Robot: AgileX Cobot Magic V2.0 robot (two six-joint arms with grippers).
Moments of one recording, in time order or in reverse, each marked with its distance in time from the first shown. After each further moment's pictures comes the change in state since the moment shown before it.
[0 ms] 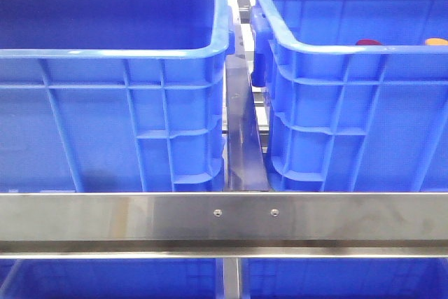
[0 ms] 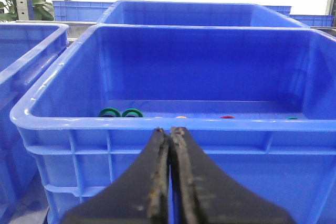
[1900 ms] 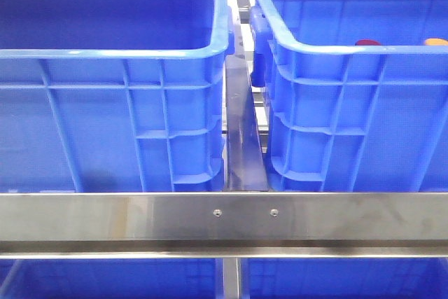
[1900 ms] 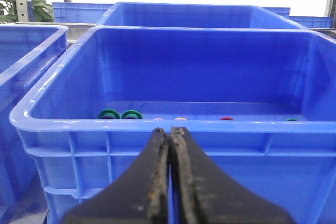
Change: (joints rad) left arm 0.000 0.000 0.000 0.000 -0.009 0.000; right arm 0.242 -0.227 0.172 -1.793 -0.159 1.750
